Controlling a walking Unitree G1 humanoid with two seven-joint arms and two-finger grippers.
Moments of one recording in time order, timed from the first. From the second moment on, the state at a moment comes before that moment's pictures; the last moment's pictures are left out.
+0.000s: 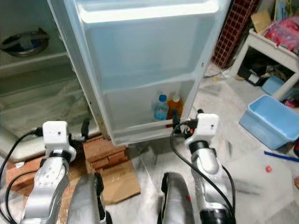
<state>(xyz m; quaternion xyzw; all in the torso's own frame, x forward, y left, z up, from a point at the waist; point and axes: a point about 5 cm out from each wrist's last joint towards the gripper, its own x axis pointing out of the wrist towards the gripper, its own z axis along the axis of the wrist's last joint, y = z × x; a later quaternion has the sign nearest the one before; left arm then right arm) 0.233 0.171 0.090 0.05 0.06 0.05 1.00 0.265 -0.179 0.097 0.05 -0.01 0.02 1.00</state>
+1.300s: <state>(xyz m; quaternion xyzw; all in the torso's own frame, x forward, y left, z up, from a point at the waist) 0.224 0.174 0.097 0.07 0.06 0.02 1.00 0.234 -0.191 0.092 0.03 0.08 0.01 1.00</state>
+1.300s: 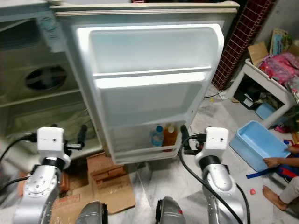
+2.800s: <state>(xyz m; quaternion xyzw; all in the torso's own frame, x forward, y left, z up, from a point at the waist) 0.241 0.164 0.100 0.02 0.04 0.01 1.00 0.265 -0.191 0.101 0.02 0.06 0.03 1.00</state>
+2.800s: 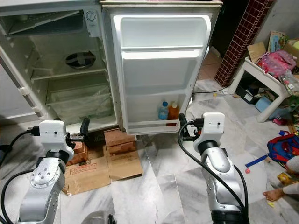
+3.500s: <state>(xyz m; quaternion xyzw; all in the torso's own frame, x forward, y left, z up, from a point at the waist) 0.240 0.159 0.097 0.02 0.04 -0.01 1.00 0.269 -0.189 0.101 0.04 0.06 0.03 1.00</state>
